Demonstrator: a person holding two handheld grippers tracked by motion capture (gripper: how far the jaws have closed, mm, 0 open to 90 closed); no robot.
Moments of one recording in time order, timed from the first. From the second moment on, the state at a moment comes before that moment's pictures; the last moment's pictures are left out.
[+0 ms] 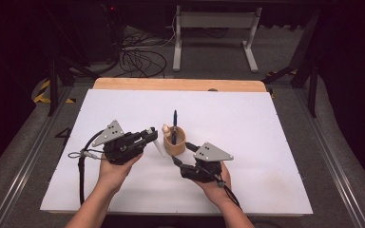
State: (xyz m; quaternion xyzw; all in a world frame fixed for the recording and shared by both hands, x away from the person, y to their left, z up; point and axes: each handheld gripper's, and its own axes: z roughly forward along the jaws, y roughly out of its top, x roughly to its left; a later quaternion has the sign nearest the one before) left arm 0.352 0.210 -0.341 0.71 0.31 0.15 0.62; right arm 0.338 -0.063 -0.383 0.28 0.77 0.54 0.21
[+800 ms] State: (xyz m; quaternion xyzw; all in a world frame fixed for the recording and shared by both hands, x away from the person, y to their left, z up) left arm 0.373 0.190 -0.322 0.70 0.30 0.18 0.63; right arm 0.355 -0.109 -0.375 0.31 0.76 0.53 0.22
